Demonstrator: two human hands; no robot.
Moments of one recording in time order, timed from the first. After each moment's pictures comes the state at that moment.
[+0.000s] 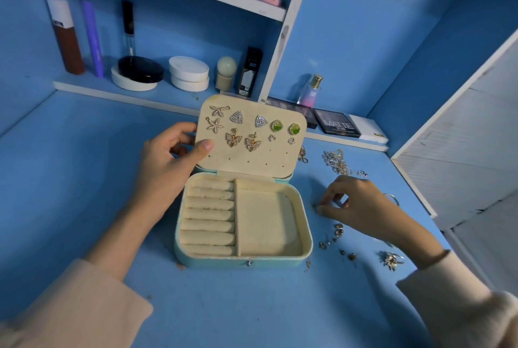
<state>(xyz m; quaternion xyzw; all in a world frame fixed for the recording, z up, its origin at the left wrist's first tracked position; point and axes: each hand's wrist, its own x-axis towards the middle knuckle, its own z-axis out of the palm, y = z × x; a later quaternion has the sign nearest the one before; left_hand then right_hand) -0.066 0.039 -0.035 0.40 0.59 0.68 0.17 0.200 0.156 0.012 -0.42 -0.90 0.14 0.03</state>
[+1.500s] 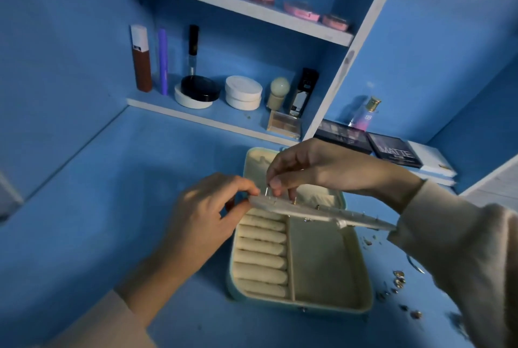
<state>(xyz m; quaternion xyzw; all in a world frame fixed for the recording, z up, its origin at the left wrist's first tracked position) -0.068 -0.001 -0.038 0.58 0.63 0.50 -0.15 0.047 0.150 0.064 -0.16 -0.87 0.46 -0.08</state>
